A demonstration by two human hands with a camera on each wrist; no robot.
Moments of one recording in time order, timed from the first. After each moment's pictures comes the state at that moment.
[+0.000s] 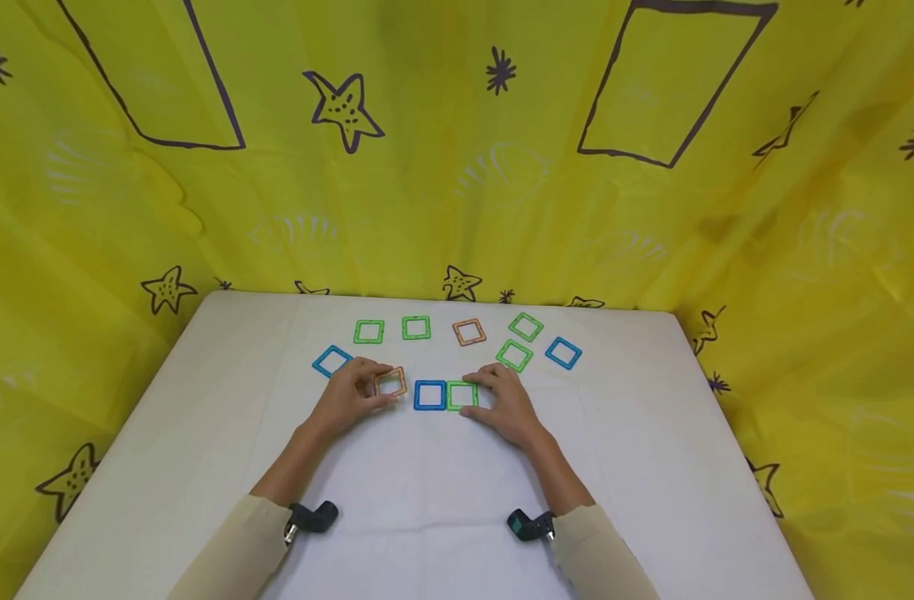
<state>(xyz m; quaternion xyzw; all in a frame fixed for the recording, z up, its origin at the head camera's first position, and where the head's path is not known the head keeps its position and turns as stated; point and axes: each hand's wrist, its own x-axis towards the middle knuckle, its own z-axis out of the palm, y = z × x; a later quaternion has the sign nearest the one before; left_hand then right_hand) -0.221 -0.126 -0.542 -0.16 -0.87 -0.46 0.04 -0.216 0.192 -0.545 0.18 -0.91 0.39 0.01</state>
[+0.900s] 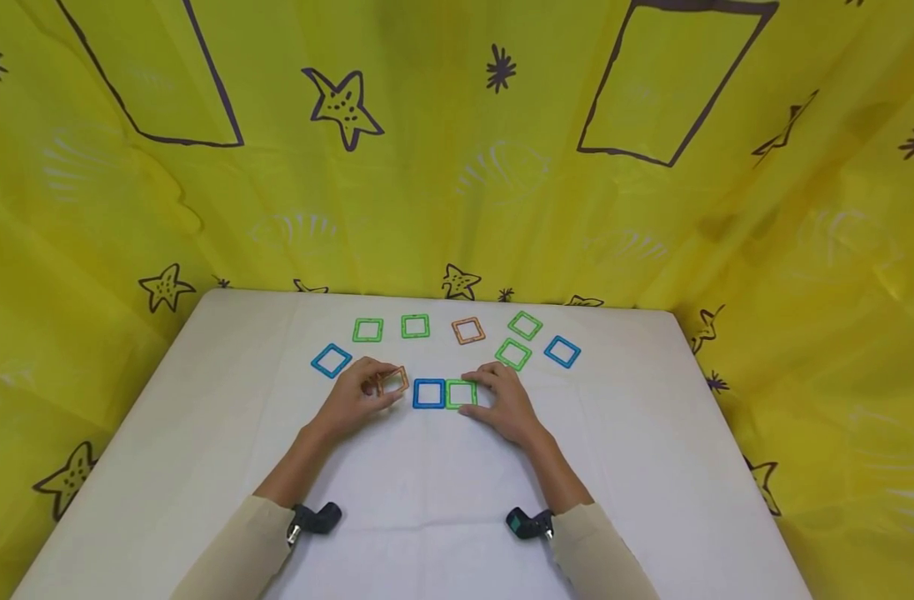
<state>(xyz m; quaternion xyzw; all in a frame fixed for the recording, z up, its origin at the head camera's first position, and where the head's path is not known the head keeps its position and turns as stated) -0.217 -0.116 -0.540 -0.17 -0.86 -0.48 0.03 -0.215 0.192 -0.546 0.17 -0.91 0.39 0.00</state>
